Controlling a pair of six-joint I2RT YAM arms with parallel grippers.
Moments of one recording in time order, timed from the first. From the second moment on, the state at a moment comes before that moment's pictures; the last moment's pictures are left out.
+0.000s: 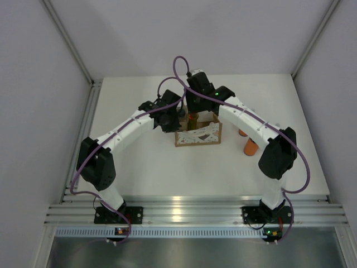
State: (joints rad) left arm -0.62 1.70 1.47 -0.77 -0.12 -0.75; right arm 0.70 1.87 1.83 -0.74 0.24 0.31
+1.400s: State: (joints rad) left arm -0.62 1.70 1.47 -0.77 -0.12 -0.74; right arm 0.71 1.85 1.88 -0.84 0.27 0.29
